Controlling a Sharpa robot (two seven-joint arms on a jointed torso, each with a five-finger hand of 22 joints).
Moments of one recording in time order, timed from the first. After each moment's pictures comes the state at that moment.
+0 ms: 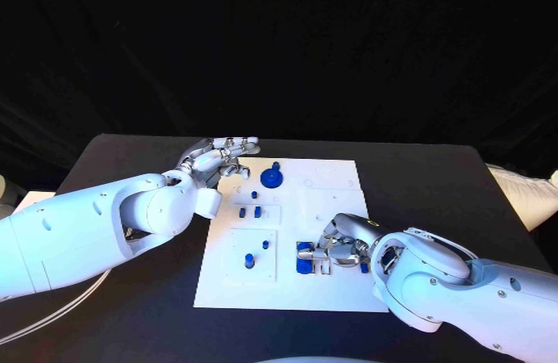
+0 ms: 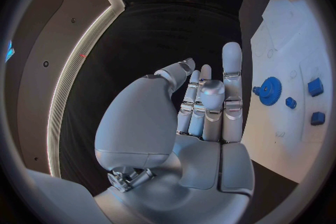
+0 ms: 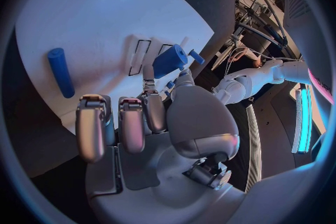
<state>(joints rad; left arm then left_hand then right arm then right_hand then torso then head) 1.18 -0.85 -0.04 1.54 0.13 -0.25 0.35 1.35 -0.13 0.47 -0.03 0.14 1.01 0.19 0.12 0.07 1.11 0.11 0.16 0.07 1.34 0.02 1.20 0.78 0.16 1.31 0.11 0.56 0.81 0.94 -0.90 0.02 1.90 -1.45 -0.32 -0.60 1.07 0.03 -0.27 0.29 0.07 1.14 0.05 0.24 0.35 1.47 -0.02 1.29 1.31 1.47 -0.09 1.52 1.31 0.05 1.46 0.02 1.48 1.31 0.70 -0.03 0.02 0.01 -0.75</state>
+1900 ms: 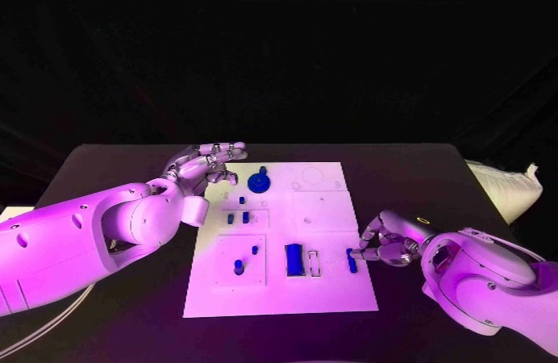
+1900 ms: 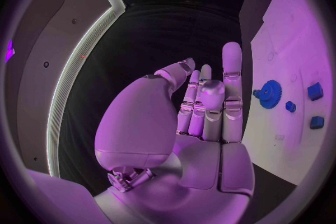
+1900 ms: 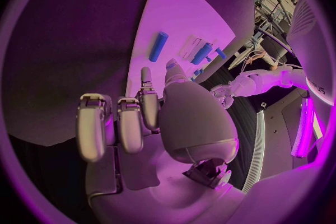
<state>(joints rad) 1.18 -0.86 -0.04 1.55 0.12 -0.25 0.34 1.35 -0.13 0.47 -0.03 0.14 1.01 0.19 0.12 0.07 1.11 0.11 0.16 0.07 1.33 0.02 1.20 0.77 0.16 1.31 0.11 0.56 0.81 0.94 -1.18 0.01 1.98 -1.50 -0.36 -0.57 1.30 0.03 -0.15 0.21 0.27 1.09 0.07 0.18 0.34 1.46 -0.01 1.22 1.49 1.46 -0.08 1.52 1.31 0.05 1.47 0.03 1.47 1.31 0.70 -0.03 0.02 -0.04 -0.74</state>
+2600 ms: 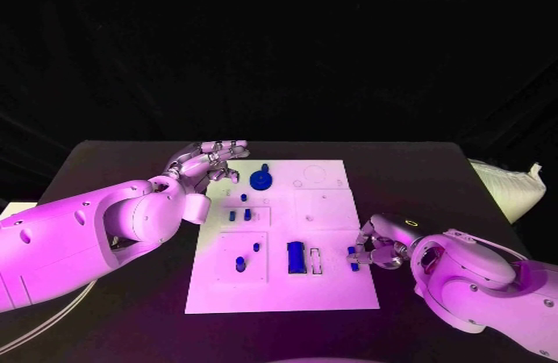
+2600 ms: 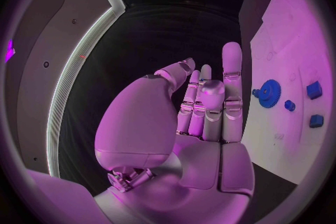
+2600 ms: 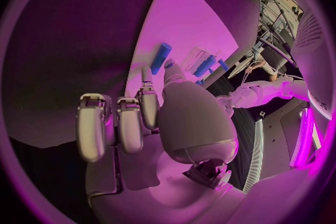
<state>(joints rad) 1.18 -0.86 -0.04 1.55 0.12 -0.24 0.34 1.35 -0.13 0.47 -0.03 0.14 1.01 0.19 0.12 0.07 1.11 0.11 0.16 0.07 1.33 0.02 1.20 0.77 0.16 1.31 0.11 0.56 0.81 0.92 -1.11 0.01 1.93 -1.57 -0.30 -0.58 1.32 0.03 -0.13 0.19 0.27 1.11 0.06 0.18 0.33 1.46 0.00 1.22 1.50 1.46 -0.08 1.52 1.31 0.05 1.47 0.03 1.47 1.31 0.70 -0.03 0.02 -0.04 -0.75</state>
